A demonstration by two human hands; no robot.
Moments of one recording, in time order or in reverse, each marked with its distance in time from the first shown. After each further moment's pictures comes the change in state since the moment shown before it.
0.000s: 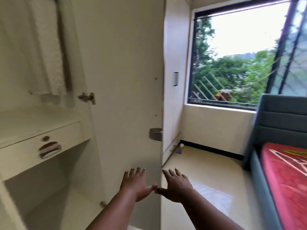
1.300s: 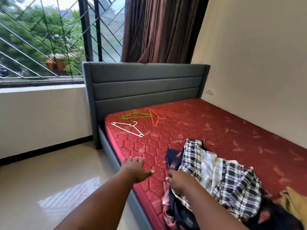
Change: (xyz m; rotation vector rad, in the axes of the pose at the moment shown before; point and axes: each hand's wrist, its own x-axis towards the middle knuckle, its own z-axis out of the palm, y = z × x) left_hand 0.315 0.708 0.107 0.304 -0.272 1.106; right_hand -0.079 0.629 -0.049 0.345 -0.048 1.255
